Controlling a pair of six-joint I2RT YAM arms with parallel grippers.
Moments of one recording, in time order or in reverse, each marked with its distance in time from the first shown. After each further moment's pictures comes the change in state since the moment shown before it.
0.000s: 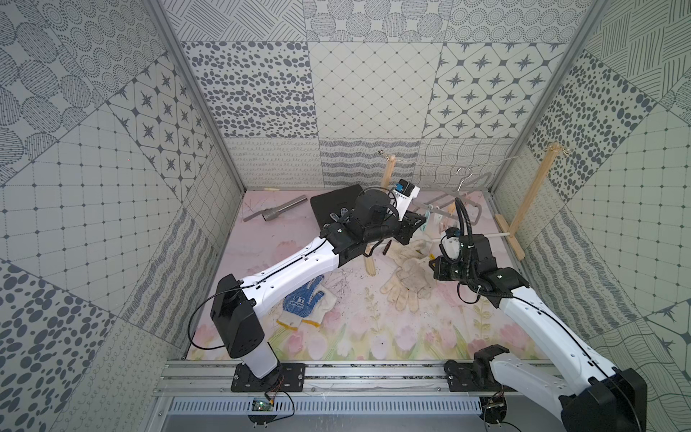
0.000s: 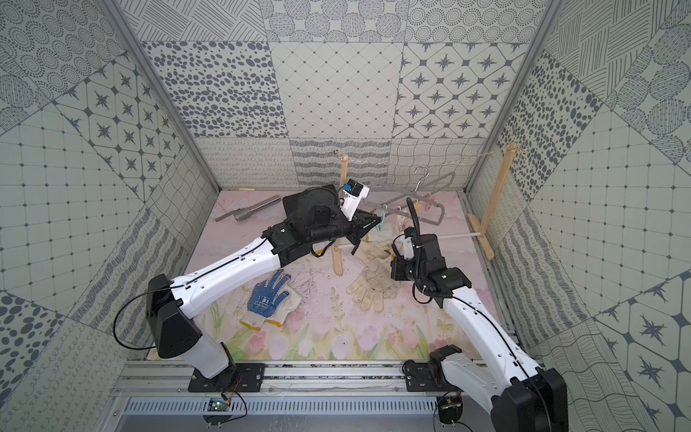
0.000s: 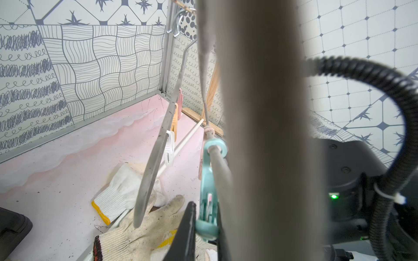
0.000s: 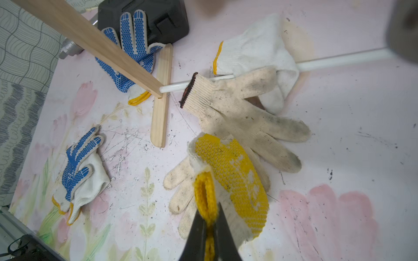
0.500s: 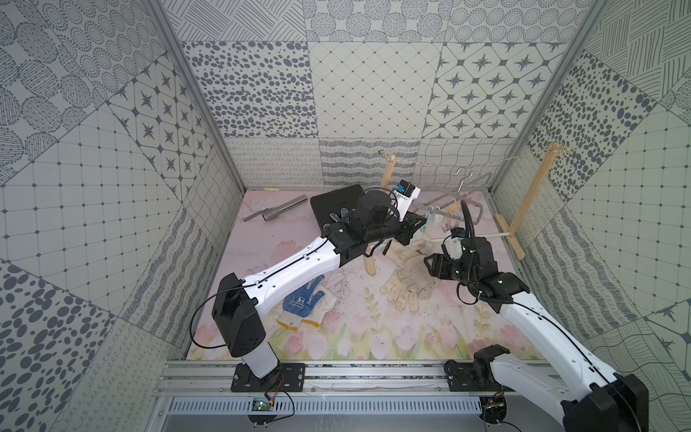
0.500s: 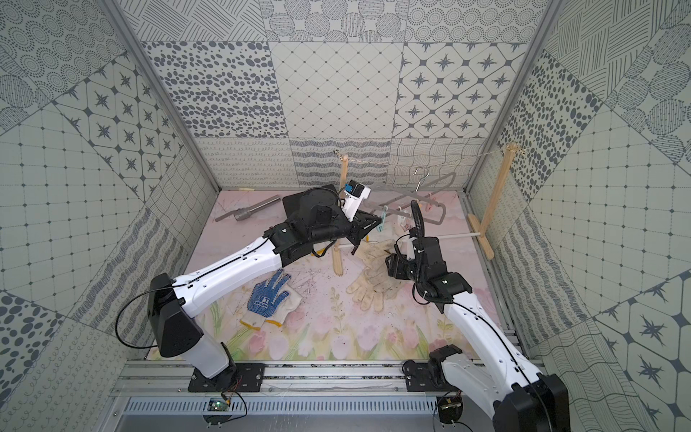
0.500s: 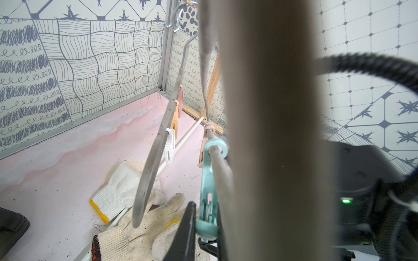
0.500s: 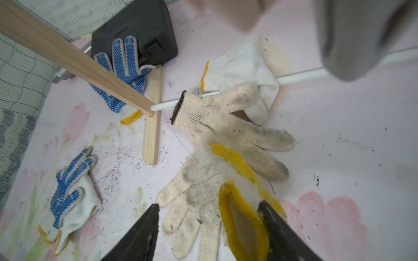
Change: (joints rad) left arm 0.000 0.008 0.000 0.000 0.004 -0.003; right arm 0.000 -0.121 -0.038 0.061 0.066 0.032
